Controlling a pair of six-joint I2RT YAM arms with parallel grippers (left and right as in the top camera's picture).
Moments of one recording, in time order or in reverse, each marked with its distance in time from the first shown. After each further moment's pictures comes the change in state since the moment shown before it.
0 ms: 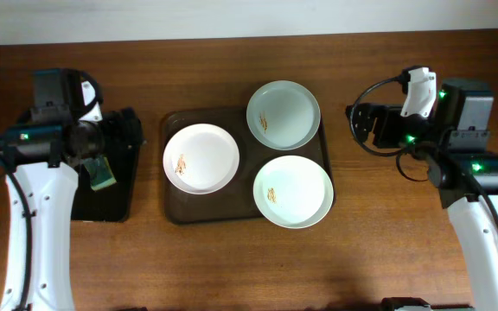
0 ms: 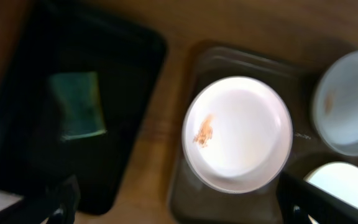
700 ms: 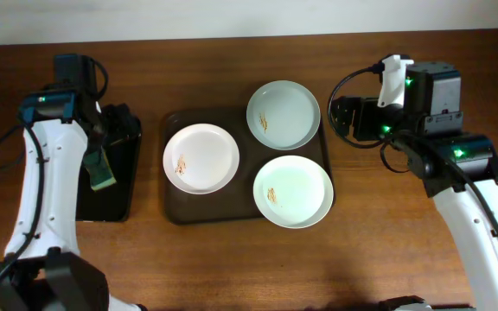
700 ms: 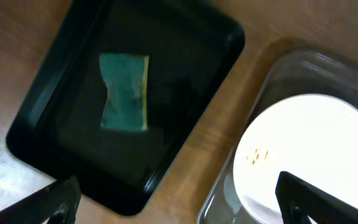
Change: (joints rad) left arm 0.000 0.232 0.094 -0.055 -0.194 -0.127; right arm 0.168 0.071 0.156 -0.135 0.220 0.013
